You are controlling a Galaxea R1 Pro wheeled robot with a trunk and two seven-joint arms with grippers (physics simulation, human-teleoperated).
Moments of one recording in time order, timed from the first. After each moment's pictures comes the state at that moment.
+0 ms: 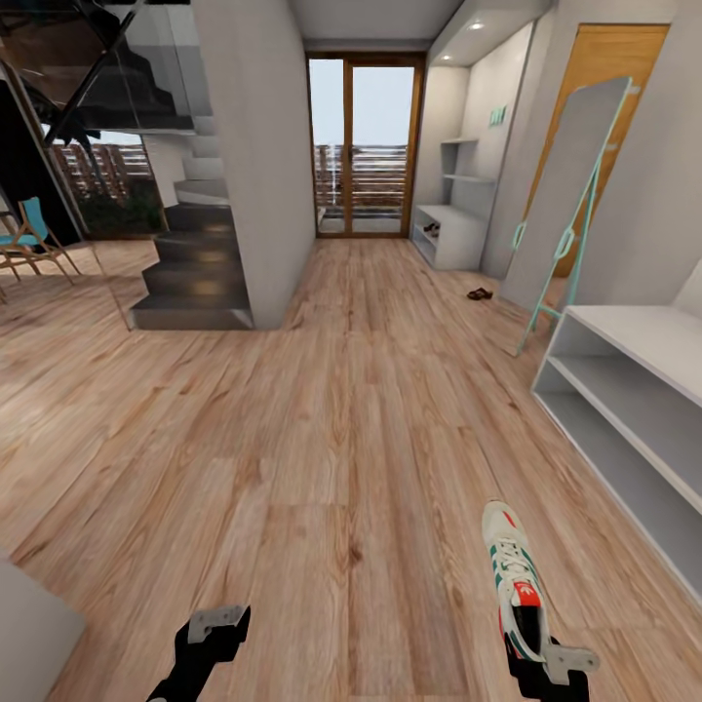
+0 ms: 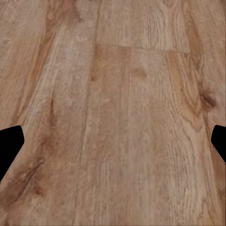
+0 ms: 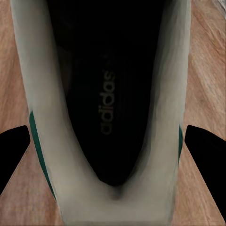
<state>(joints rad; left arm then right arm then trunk) -0.30 -0.02 0.26 -0.51 -0.09 -0.32 -0.16 -0.36 -0.15 0.19 -0.15 -0.23 -0.70 -0.07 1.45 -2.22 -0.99</state>
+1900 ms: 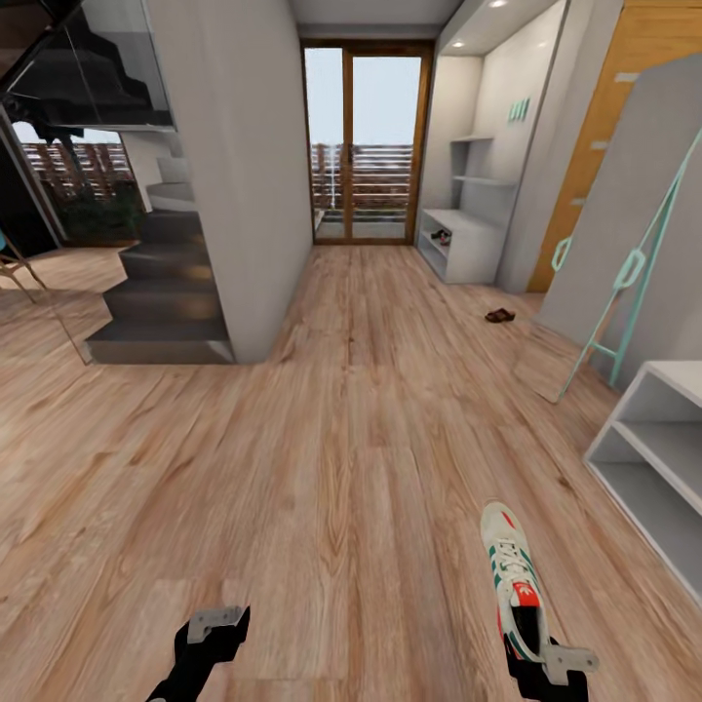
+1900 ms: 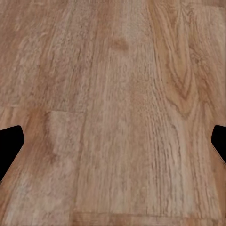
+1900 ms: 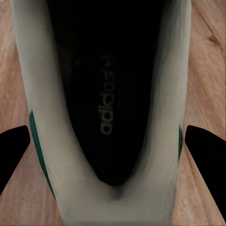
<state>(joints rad) -0.30 -0.02 0.26 -0.51 -0.09 -0.32 -0.16 -0.36 -0.15 0.20 -0.14 -0.23 -0.70 -0.07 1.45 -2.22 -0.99</state>
